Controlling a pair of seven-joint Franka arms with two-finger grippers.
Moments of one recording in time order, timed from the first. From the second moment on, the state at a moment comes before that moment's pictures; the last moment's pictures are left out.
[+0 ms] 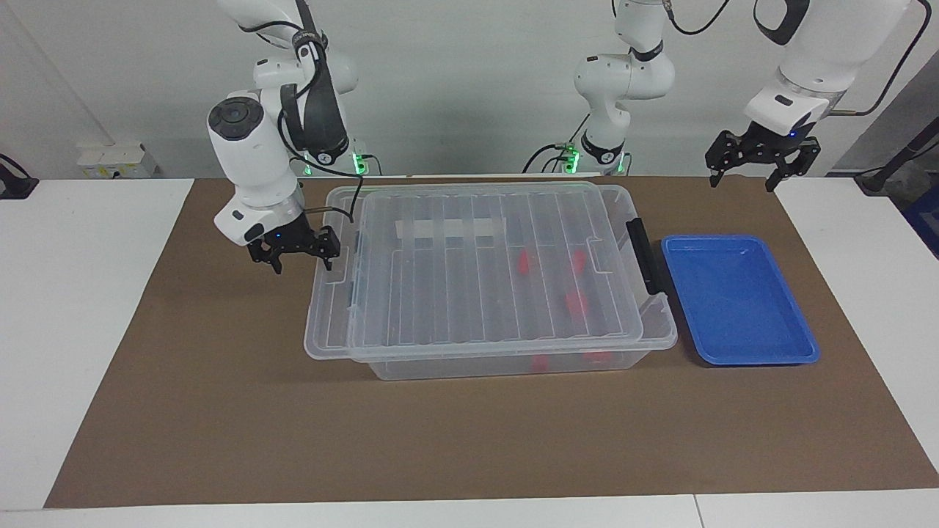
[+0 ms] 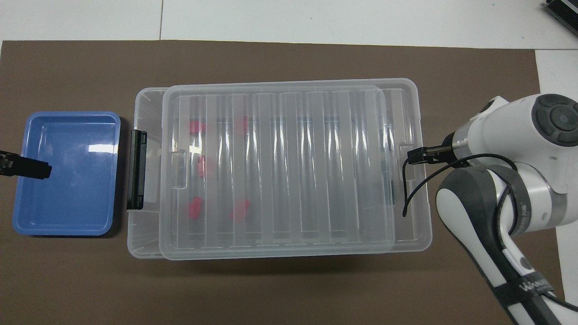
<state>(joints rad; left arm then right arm) -0.12 -0.12 0.10 -1.71 0.05 1.59 0.23 0.17 0.03 -0.05 -1.99 -0.02 2.04 0.09</state>
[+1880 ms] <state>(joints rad) -0.12 -0.12 0.10 -1.71 0.05 1.59 0.22 0.01 0.02 -0.06 -1.98 -0.04 2.00 0.01</state>
